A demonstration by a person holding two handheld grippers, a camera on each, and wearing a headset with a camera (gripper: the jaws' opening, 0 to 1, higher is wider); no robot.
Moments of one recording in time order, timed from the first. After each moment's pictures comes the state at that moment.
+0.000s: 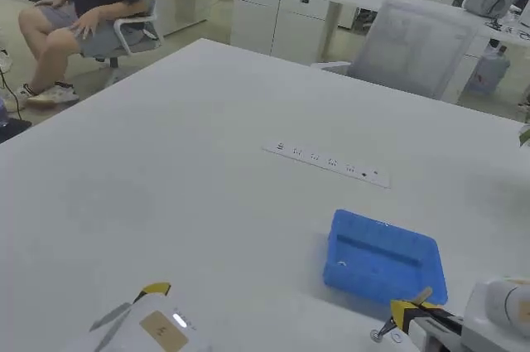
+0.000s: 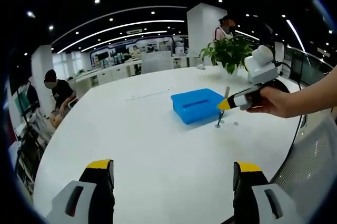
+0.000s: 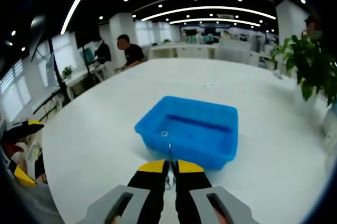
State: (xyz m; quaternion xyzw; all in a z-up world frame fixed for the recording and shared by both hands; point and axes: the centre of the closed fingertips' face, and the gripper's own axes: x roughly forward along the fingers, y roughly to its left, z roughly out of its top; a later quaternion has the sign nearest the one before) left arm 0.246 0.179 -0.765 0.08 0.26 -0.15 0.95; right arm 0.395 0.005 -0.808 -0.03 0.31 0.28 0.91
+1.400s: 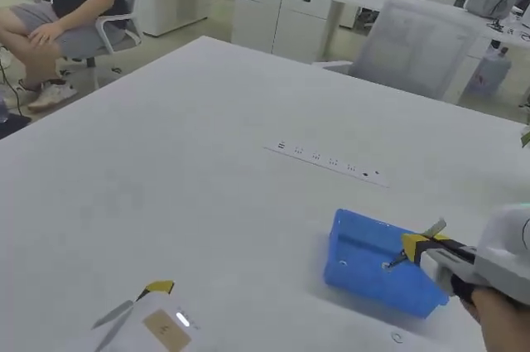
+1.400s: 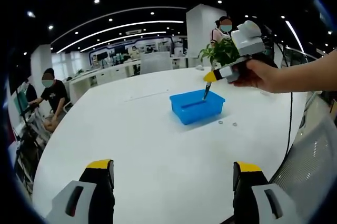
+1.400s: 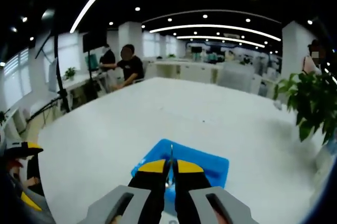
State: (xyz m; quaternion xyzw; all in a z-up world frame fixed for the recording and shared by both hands) left arm 0.245 0.178 -0.765 0.07 0.26 -0.15 0.95; right arm 0.450 0.017 -0.741 -0.07 0.24 0.27 0.93
